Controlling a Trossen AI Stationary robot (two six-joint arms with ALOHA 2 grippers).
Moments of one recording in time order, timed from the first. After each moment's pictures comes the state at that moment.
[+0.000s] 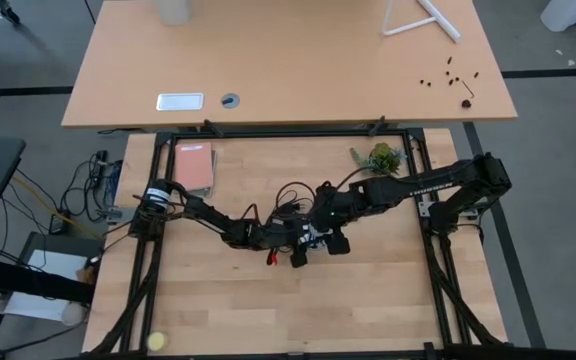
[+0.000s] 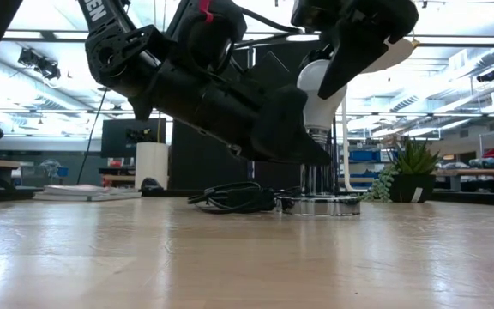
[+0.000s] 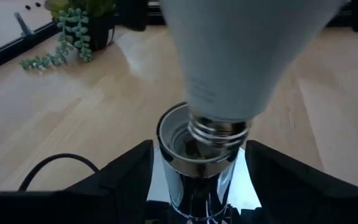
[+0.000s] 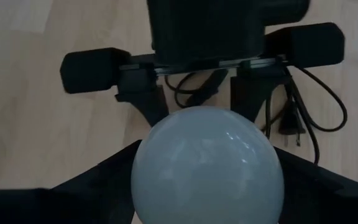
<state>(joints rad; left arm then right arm) -0.17 2.04 0.97 0.71 -0.42 -0.11 0.08 1.55 1.18 -0.63 -0.02 -0.06</state>
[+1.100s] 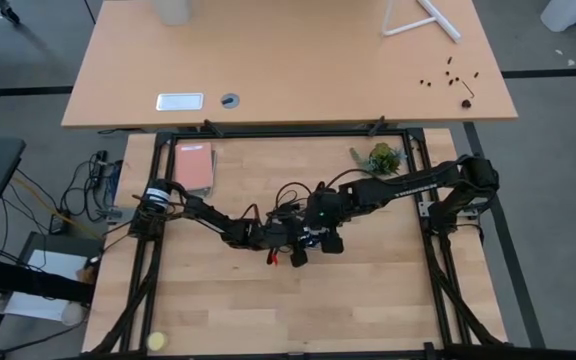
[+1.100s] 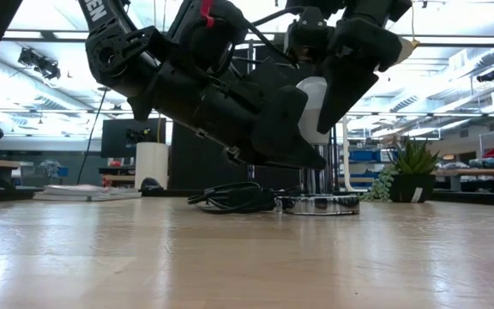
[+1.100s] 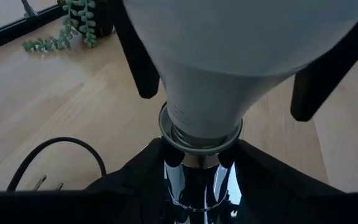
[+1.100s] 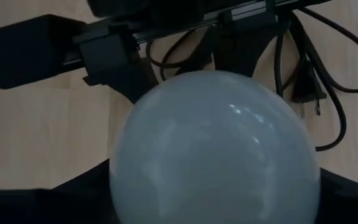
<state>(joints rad) -0.17 2.04 0.97 0.67 -0.43 -0.19 0.05 1.65 1.18 -0.65 -0.04 0.05</state>
